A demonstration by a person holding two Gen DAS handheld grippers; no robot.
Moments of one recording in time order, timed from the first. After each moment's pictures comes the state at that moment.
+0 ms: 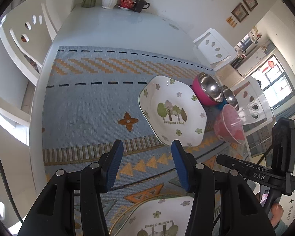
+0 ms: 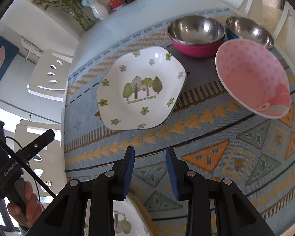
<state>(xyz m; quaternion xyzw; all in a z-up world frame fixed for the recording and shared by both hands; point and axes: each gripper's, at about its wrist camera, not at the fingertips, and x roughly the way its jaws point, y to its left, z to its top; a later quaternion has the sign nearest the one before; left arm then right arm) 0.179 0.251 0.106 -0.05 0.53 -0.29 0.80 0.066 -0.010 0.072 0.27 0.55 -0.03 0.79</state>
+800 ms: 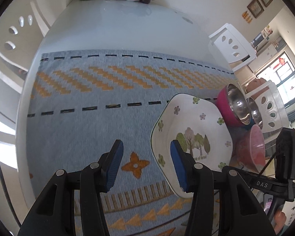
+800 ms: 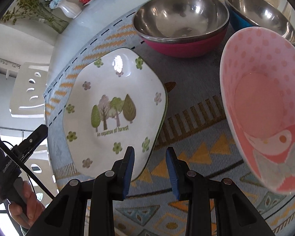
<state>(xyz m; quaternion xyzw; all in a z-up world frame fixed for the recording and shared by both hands) 0.269 0.197 0.060 -0.02 0.56 -0.26 0.79 0.130 -0.062 0.019 0.32 0.59 -0.06 0.74</state>
